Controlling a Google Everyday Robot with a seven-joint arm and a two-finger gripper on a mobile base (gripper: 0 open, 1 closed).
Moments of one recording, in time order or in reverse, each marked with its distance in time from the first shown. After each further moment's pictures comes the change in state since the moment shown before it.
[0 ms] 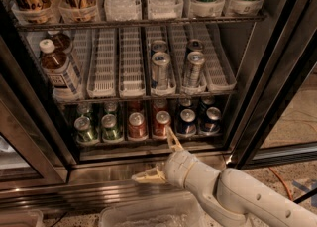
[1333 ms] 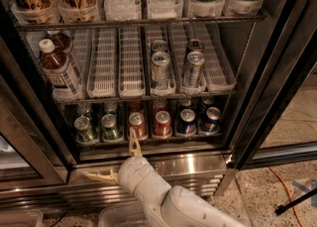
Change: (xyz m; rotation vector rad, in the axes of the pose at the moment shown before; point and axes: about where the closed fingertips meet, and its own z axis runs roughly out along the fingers) arm -0.054 0.058 0.085 0.130 -0.242 0.186
